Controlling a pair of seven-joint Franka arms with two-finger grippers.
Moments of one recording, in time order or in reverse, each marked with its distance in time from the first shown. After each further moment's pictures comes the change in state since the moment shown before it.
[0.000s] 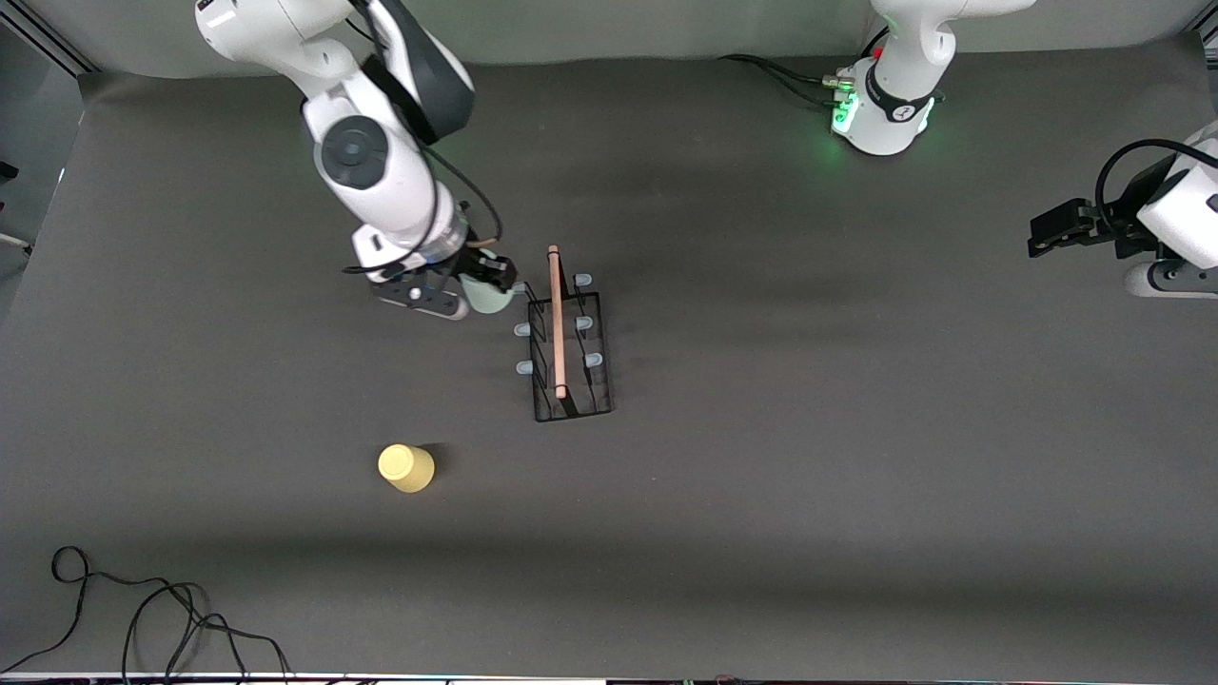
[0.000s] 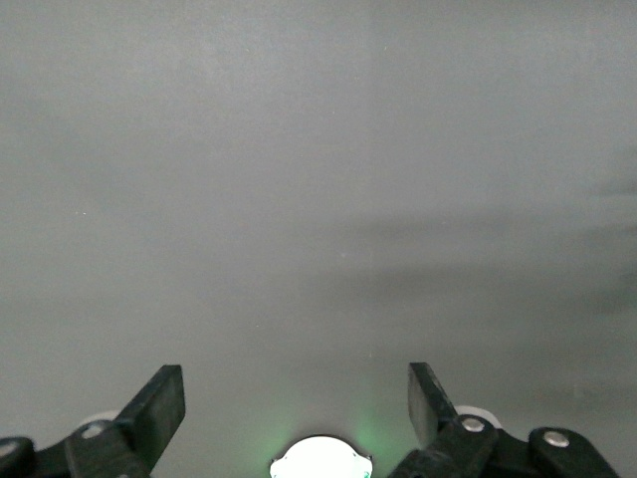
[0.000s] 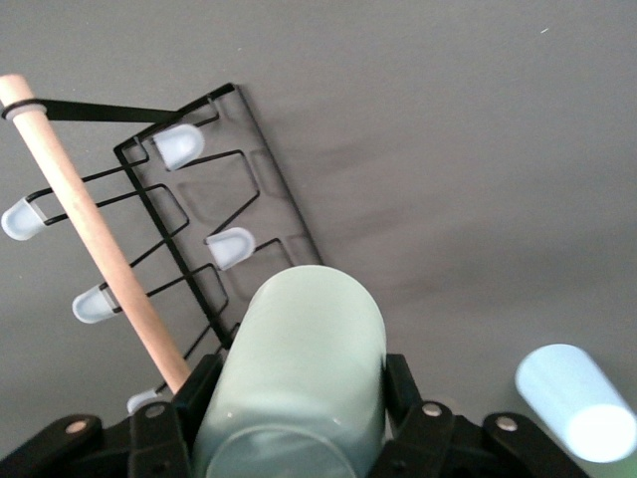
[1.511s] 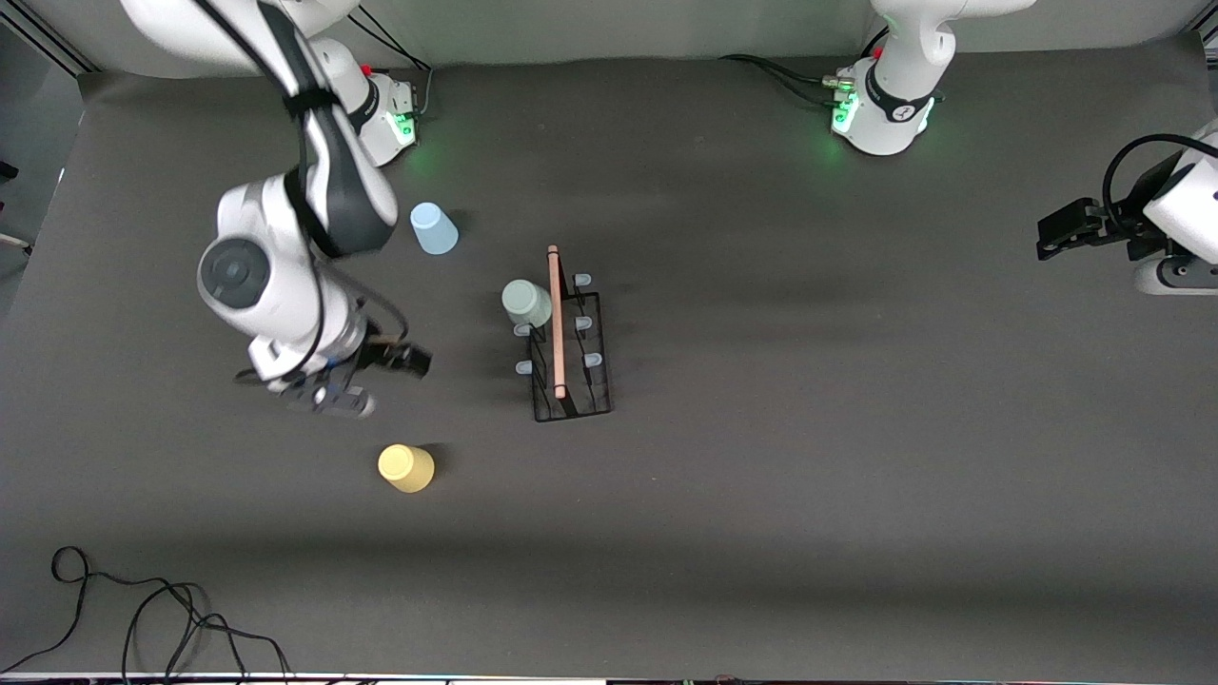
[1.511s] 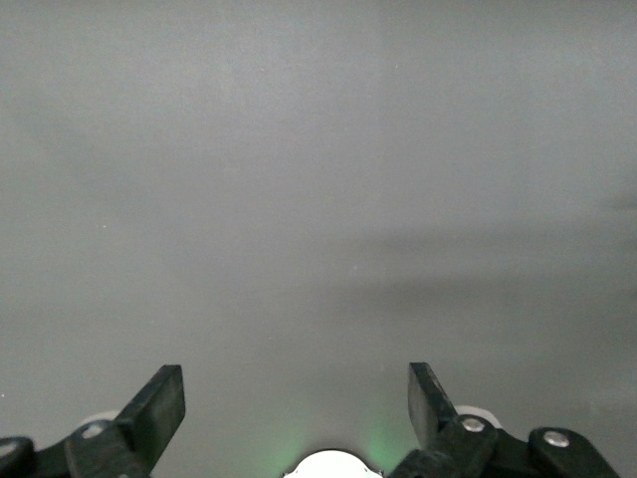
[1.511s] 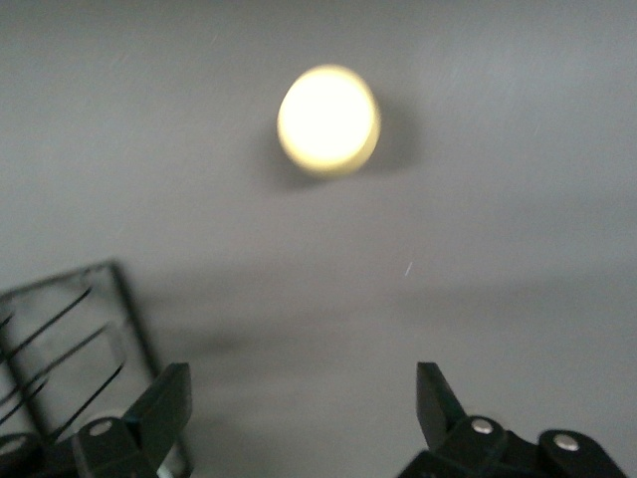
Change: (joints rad) left arm -0.005 -0.008 0.001 0.000 0.026 0.029 -0.001; right arm -0.009 0.214 -0.353 0.177 -0.005 0.026 -0.524
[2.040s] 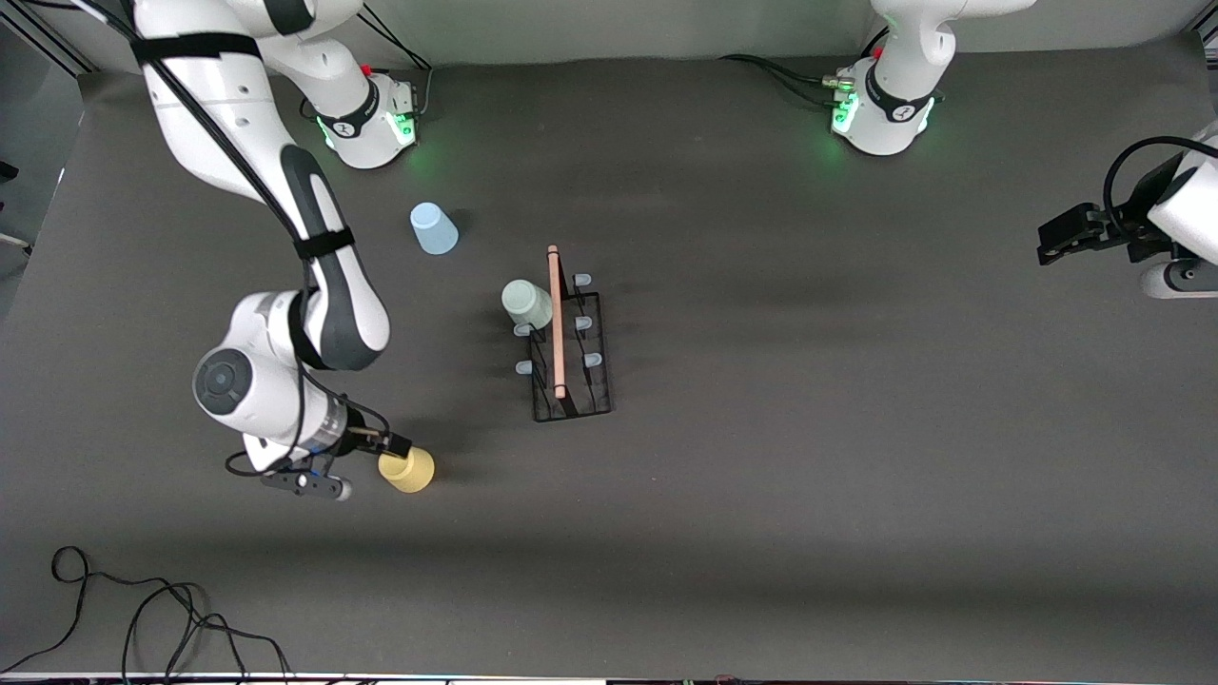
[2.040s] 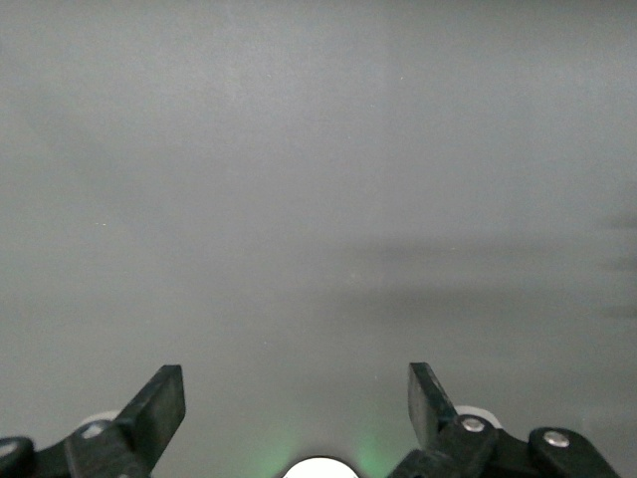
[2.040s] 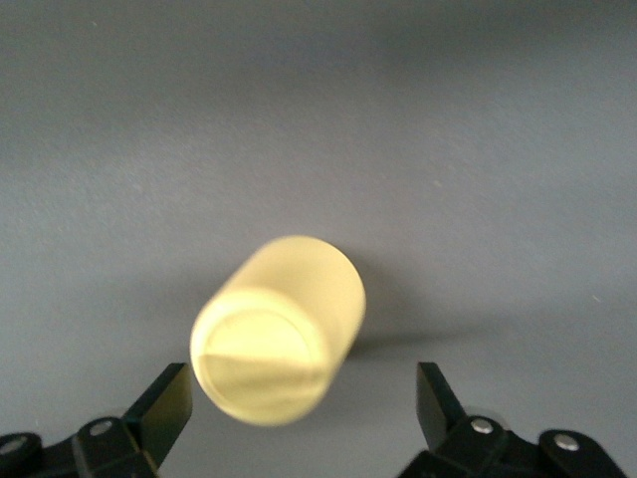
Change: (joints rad) left arm -0.006 0.002 0.000 0.000 0.000 0.012 -0.044; right arm -0.096 0.318 0.004 0.195 0.213 0.175 -0.164
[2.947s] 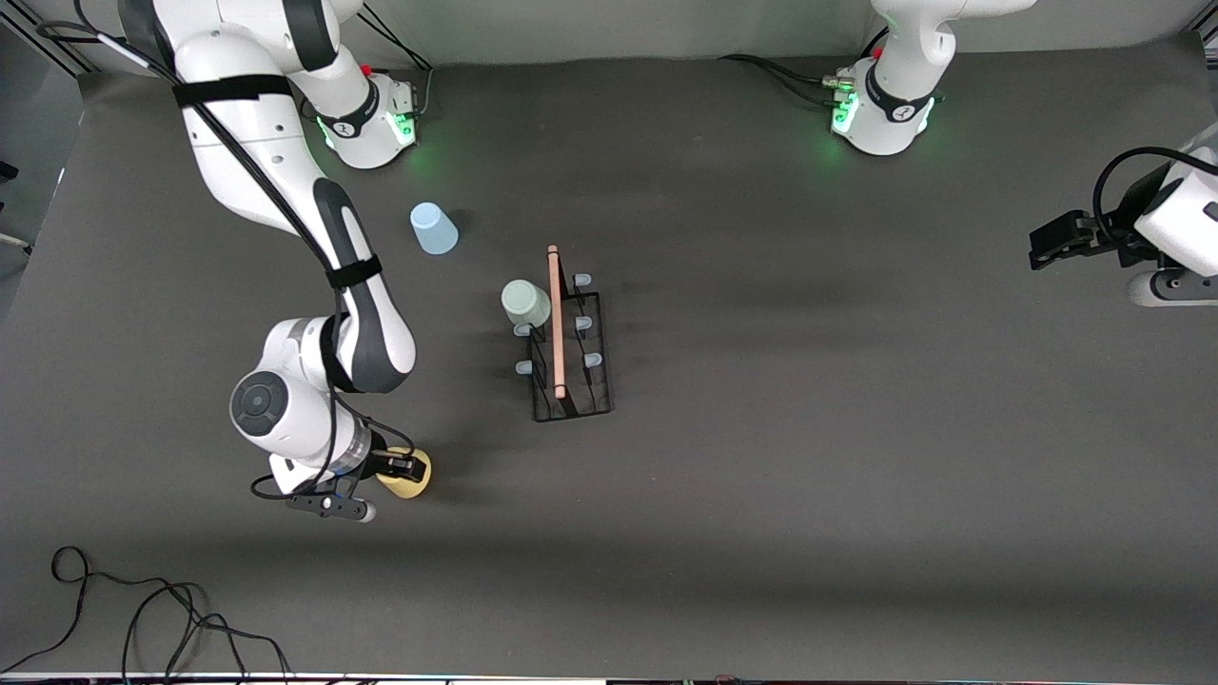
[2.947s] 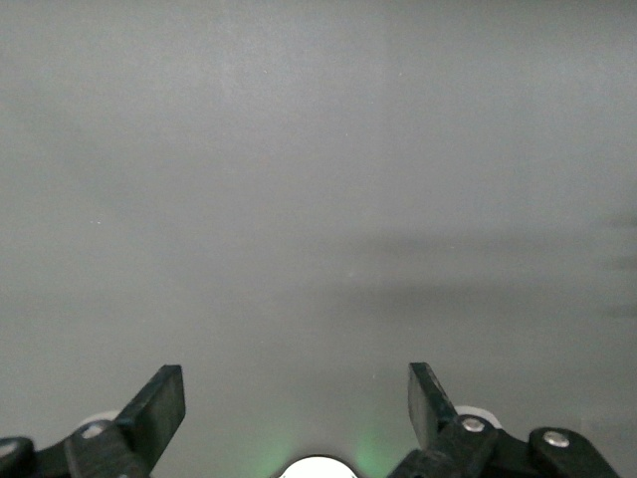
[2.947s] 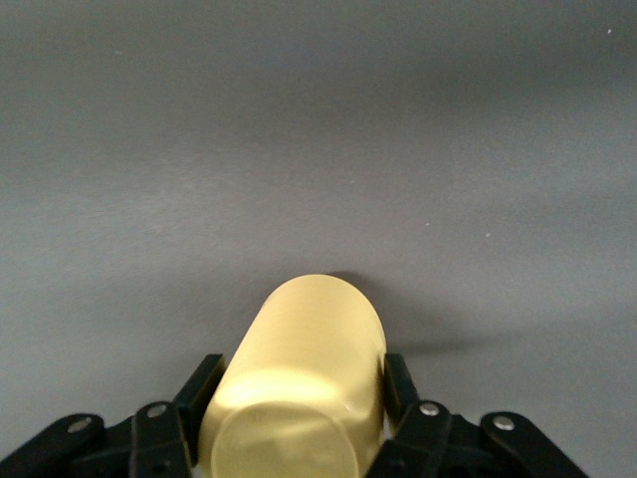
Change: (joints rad) left arm -0.004 0.012 0.000 -0.001 -0.001 0.003 -0.006; right arm 0.006 0.061 0.000 0.092 0.007 -0.019 0.000
